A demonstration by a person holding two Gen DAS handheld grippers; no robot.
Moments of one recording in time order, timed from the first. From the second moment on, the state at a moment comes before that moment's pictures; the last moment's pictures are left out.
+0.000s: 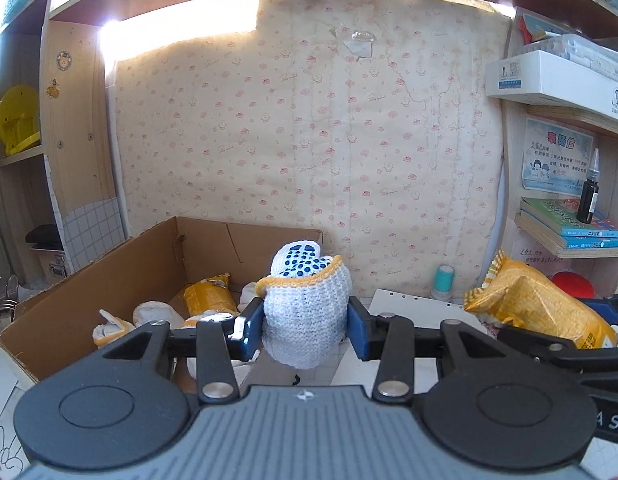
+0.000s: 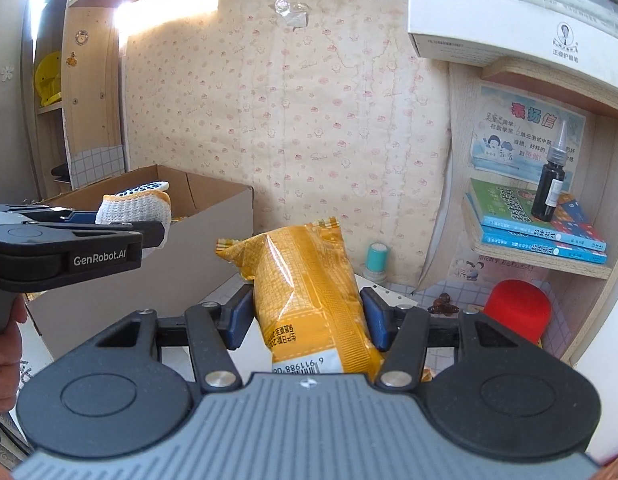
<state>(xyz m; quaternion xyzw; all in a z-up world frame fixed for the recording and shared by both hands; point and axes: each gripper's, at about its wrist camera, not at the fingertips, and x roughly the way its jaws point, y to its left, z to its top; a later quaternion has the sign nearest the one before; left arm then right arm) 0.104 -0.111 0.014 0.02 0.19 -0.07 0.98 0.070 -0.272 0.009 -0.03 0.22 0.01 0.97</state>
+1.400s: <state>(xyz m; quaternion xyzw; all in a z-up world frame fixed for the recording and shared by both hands) 0.146 0.057 0.005 -0.03 0.22 0.00 0.97 0.204 -0.098 0.008 -0.07 0.26 0.14 0.95</state>
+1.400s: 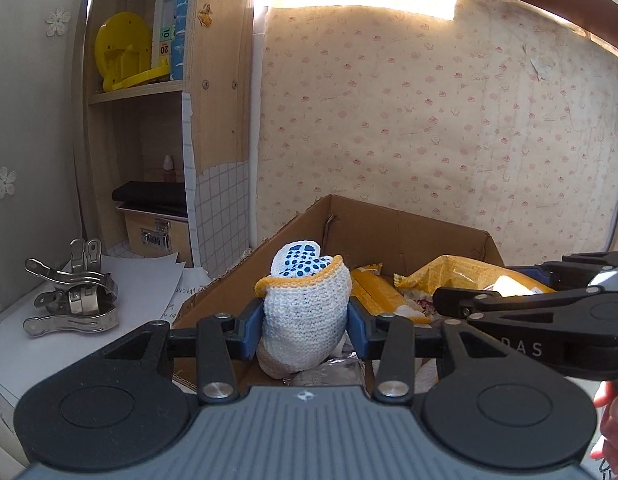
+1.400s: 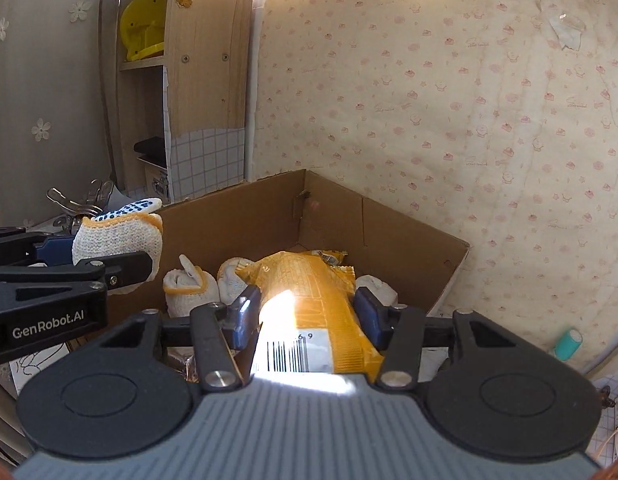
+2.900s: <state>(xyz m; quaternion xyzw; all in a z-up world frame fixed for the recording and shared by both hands) 0.098 0.027 0.024 -0.01 0.21 0.01 0.98 0.115 -0.126 0.028 -0.05 0.20 0.09 0.98</state>
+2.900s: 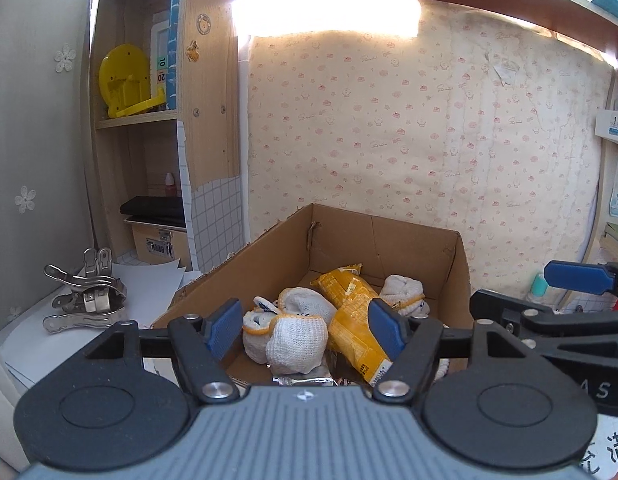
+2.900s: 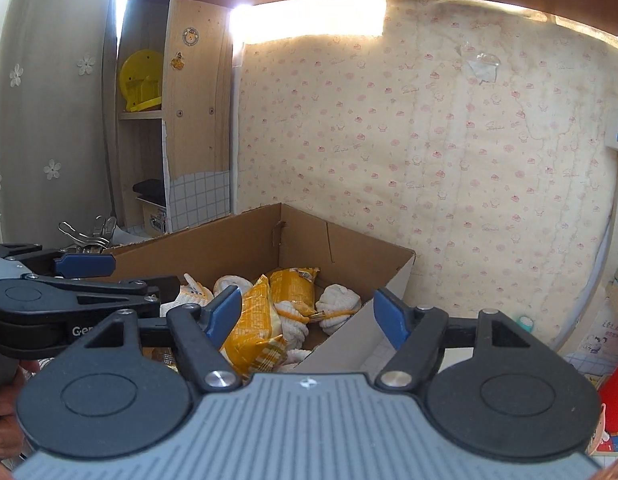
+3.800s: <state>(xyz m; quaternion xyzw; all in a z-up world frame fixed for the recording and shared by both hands) 0.052 0.036 0.021 -0.01 0.21 0.03 0.98 0.073 -0.115 0.022 -0.08 0.21 0.05 0.97</state>
